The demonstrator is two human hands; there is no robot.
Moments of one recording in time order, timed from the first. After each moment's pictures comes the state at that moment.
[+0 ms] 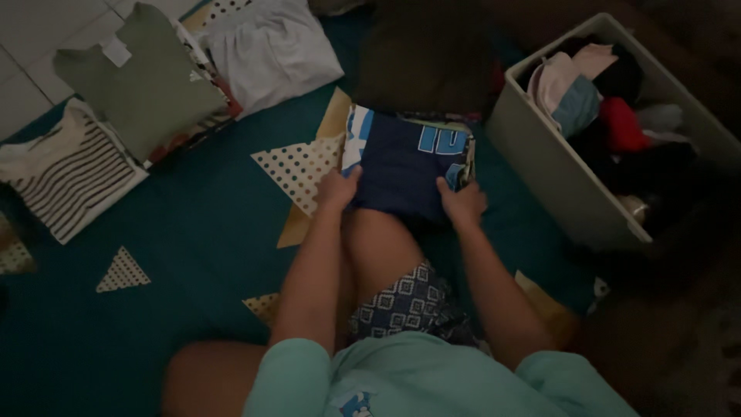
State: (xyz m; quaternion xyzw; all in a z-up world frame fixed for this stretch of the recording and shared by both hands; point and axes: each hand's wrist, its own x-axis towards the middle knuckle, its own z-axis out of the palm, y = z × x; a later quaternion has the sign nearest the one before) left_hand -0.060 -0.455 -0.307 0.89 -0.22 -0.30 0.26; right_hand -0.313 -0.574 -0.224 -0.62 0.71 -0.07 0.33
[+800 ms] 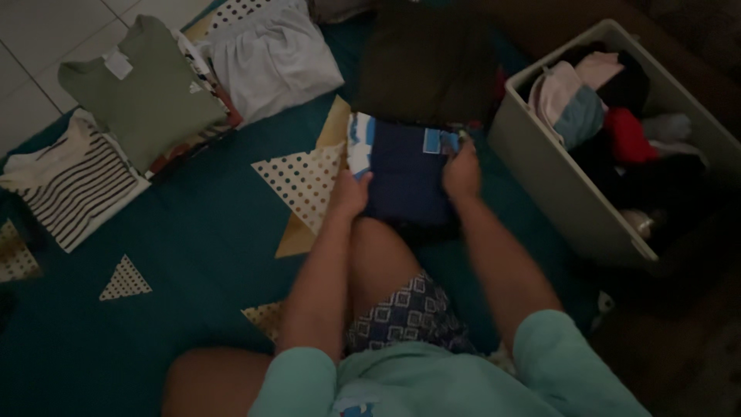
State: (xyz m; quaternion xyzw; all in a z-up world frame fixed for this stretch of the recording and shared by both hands) left_hand -0.083 -0.473 -0.272 0.86 -0.29 -0.29 0.31; right_hand -0.270 -0.653 -0.239 -0.74 0.57 -0.19 0.29
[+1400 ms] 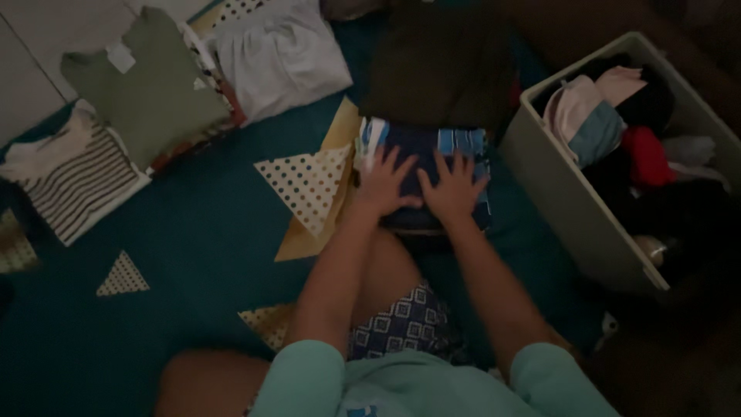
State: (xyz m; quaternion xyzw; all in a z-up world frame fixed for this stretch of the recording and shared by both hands) left_hand -0.105 -0.513 -0.259 0.78 -0.61 -0.09 0.13; right_hand -0.256 -0.613 -0.232 -0.88 0.46 -0.06 0.06
